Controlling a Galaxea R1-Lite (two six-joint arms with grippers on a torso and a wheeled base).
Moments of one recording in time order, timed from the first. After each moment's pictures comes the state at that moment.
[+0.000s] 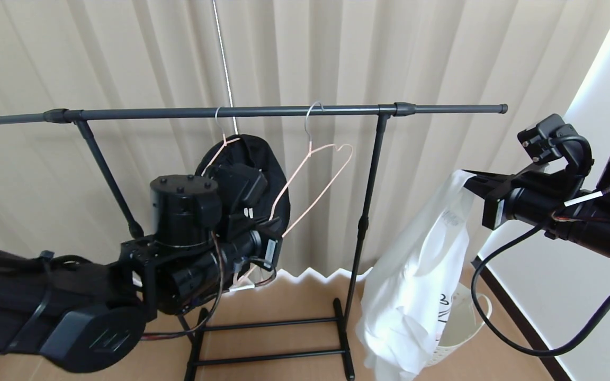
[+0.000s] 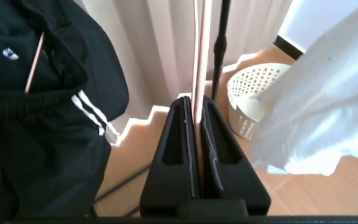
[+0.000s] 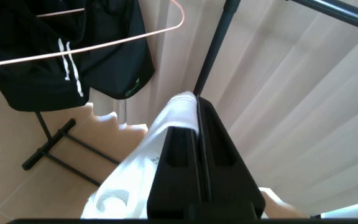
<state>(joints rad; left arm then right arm) -0.63 1.79 -0.77 -0.75 0.16 0.11 0.21 1.59 -0.73 -0.73 0.24 -0.22</state>
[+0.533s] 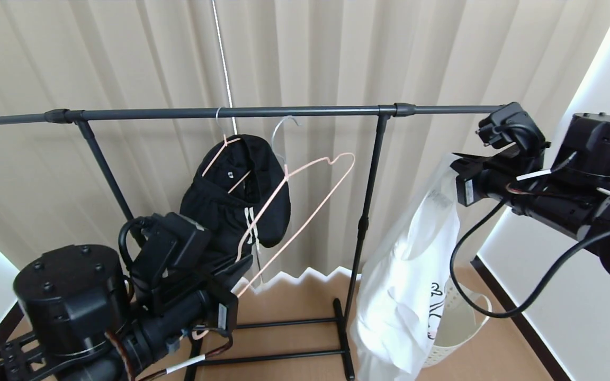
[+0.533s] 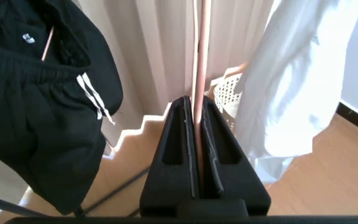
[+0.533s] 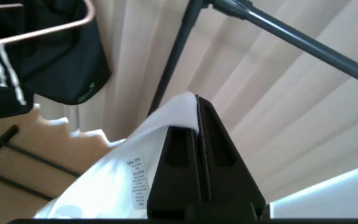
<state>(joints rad) -0.67 1.59 -0.32 -1.10 0.13 0.11 0.25 1.73 -0.90 -0.75 0.00 -0.33</state>
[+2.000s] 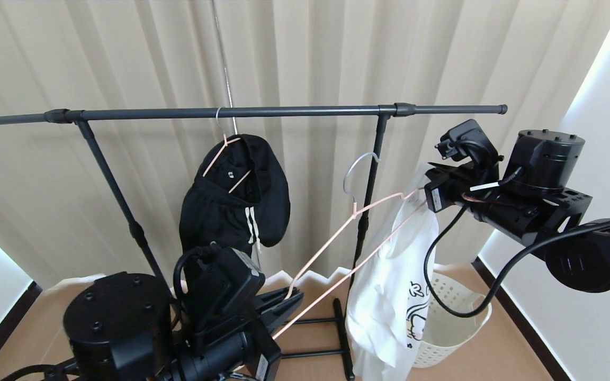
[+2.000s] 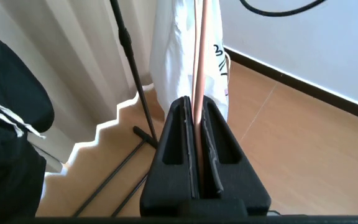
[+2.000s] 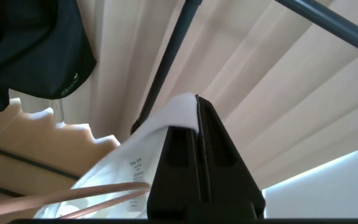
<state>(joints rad) -0.83 1.69 -0.35 -1.13 0.02 0.12 0.33 1.84 -0.92 -0.82 -0.12 -0.33</state>
